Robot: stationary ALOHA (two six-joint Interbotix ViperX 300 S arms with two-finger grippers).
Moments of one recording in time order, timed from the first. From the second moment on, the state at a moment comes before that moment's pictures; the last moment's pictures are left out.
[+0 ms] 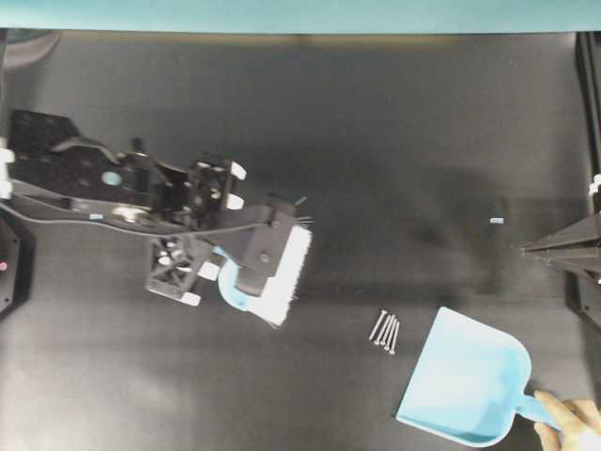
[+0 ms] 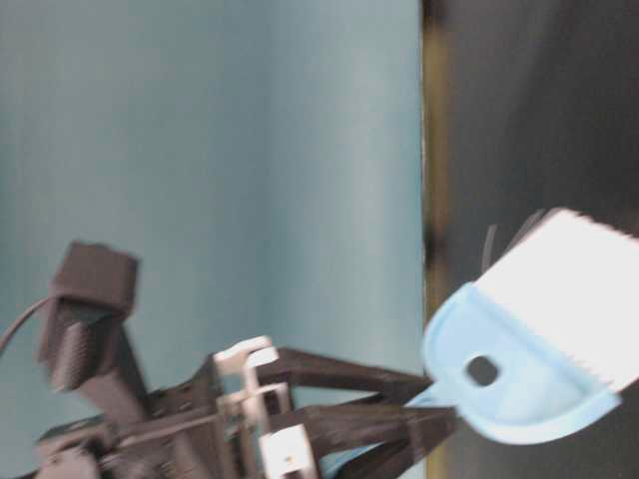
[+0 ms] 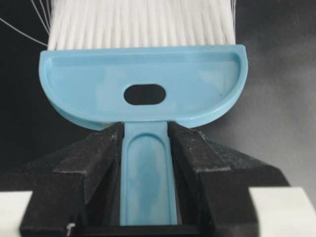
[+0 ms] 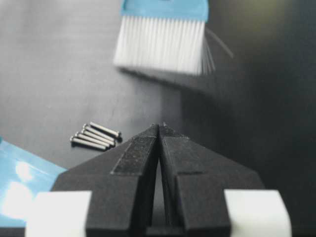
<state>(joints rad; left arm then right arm) 0.02 0.00 0.38 0.05 0.86 0.35 0.07 -1.49 1.50 -0.01 0.17 0.01</state>
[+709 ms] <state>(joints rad) -0.04 0.21 0.30 0.04 0.63 0.37 0.07 -1.49 1.50 -0.01 0.18 0.01</state>
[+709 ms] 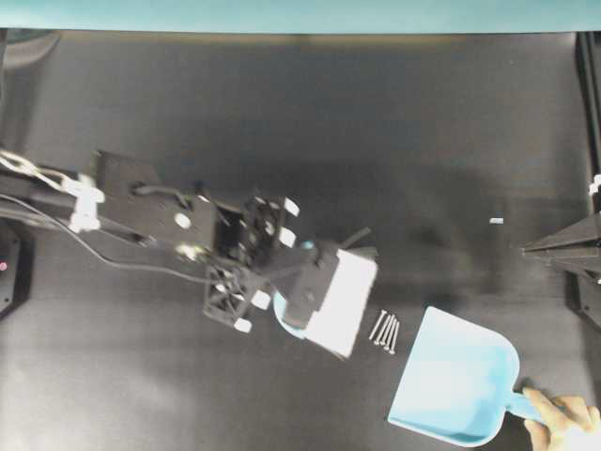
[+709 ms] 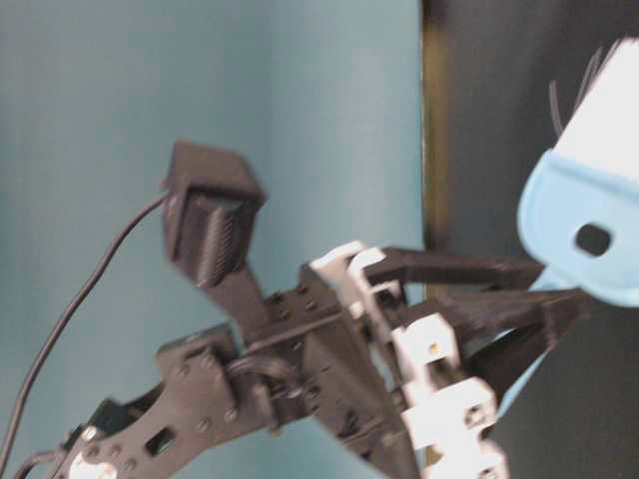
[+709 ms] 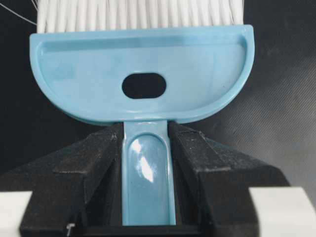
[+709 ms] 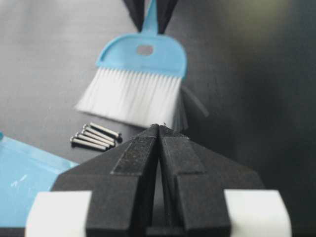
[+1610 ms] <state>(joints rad) -0.09 0.50 -0.08 0.05 0.52 0.37 0.07 -1.49 1.50 -0.01 0.17 0.01</state>
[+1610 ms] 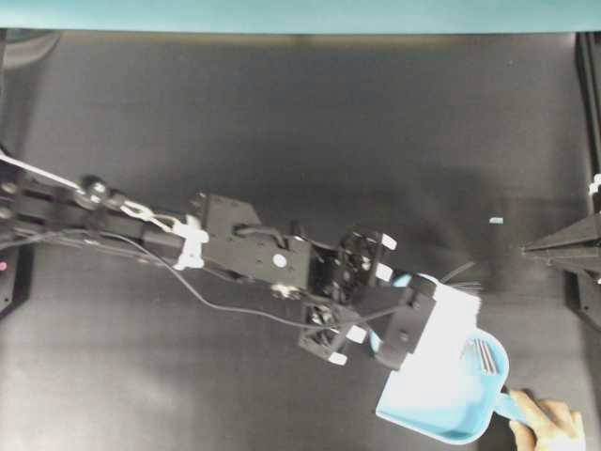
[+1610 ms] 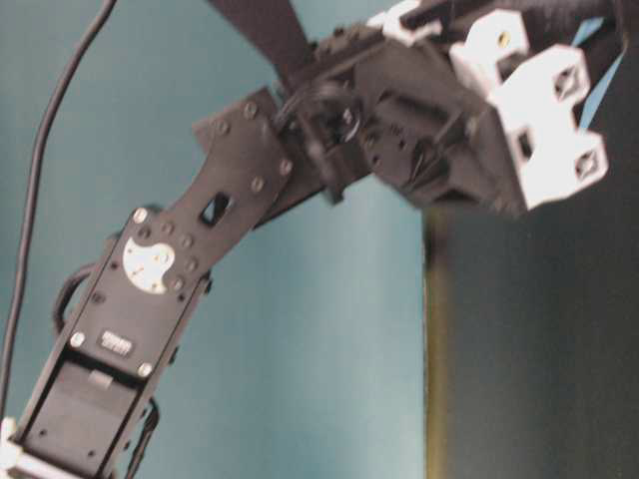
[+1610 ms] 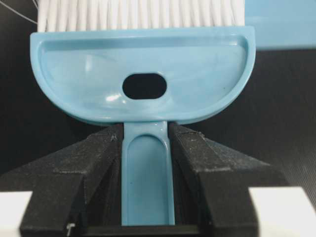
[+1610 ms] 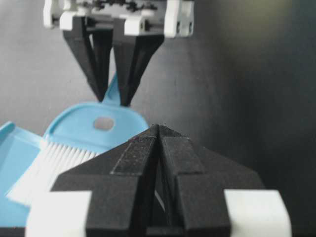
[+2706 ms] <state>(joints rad) -0.01 -0.12 0.62 0.05 0.25 0.23 0.07 -1.49 1.50 -0.01 0.18 0.01</state>
